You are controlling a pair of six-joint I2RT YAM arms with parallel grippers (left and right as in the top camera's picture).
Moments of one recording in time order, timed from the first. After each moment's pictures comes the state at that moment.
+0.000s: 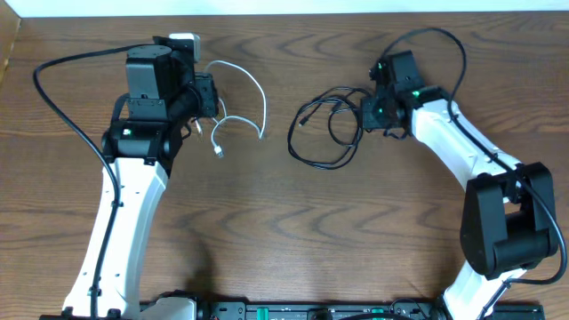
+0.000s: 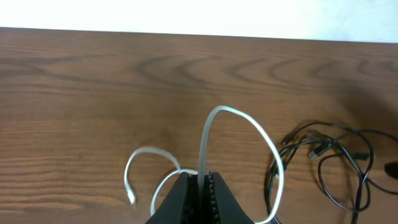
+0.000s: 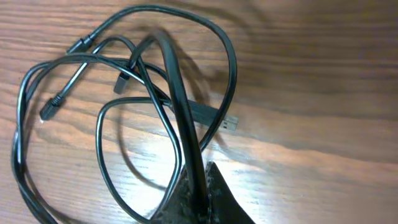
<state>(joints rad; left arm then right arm) -0.07 1.38 1.25 -0.53 0.14 -0.09 0.27 1.90 1.37 -0.60 -0.03 0.27</state>
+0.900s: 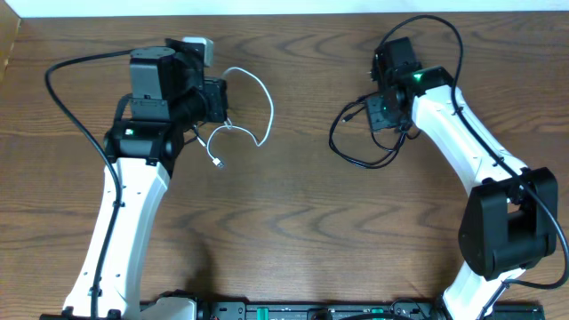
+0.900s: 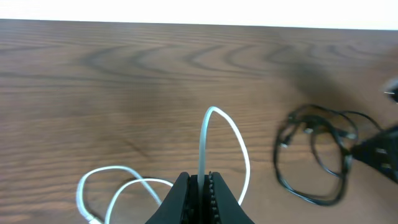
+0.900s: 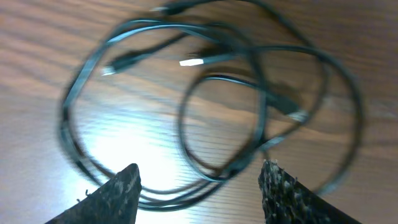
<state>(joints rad) -0.08 1.38 1.25 -0.55 0.30 -0.09 0.29 1.90 1.51 -0.87 0.09 0.08</state>
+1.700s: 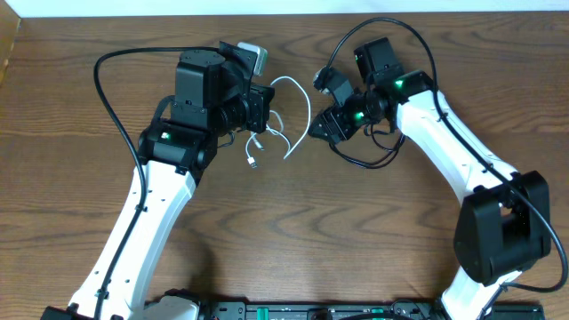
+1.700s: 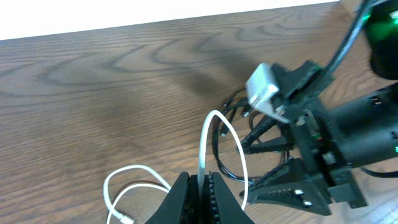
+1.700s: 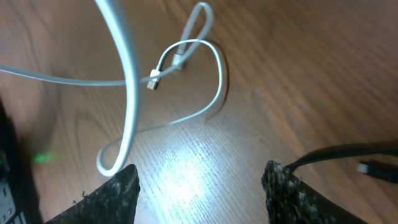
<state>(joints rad) -0.27 1.38 1.25 -0.51 0.34 -0.09 0.37 1.88 1.51 -0.75 -0.58 -0.25</state>
